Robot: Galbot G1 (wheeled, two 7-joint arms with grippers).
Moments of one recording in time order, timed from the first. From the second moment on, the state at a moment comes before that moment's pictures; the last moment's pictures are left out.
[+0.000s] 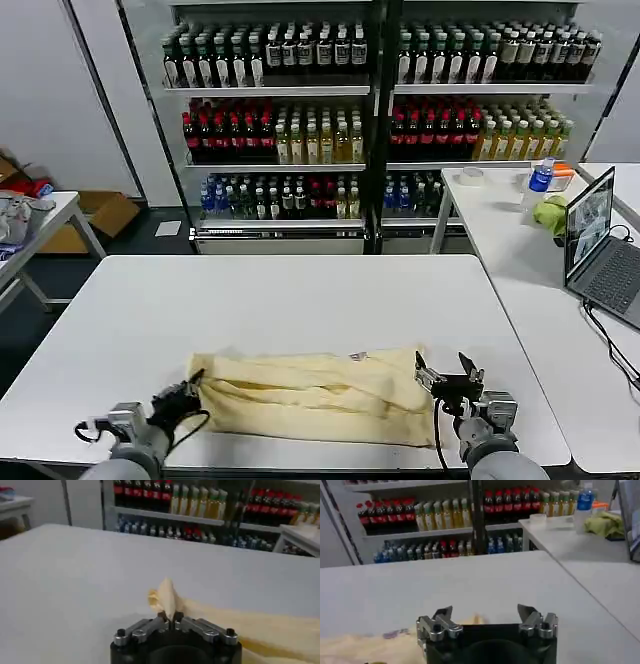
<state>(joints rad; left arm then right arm) 1.51 -1.02 -0.57 -2.08 -0.73 0.47 -0.29 -1.45 1.20 0.44 2.19 0.50 -0.53 0.34</state>
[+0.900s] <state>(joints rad) 1.41 -0.90 -0.72 -2.10 -1.15 0.55 -0.31 -1.45 1.19 0.45 2.20 0.51 -0.53 0.34</state>
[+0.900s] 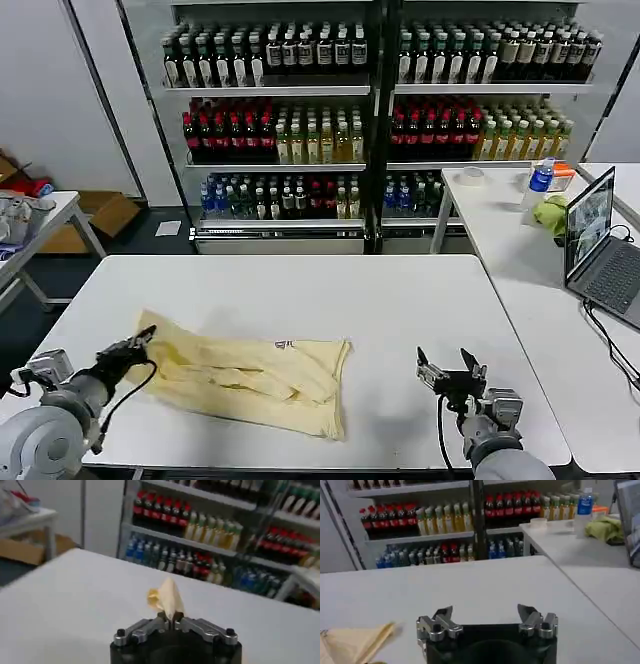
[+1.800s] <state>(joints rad) 1.29 -1.02 -0.43 -2.13 -1.30 0.57 -0.34 -1.44 1.21 0.44 2.19 0.51 -0.53 0.34</state>
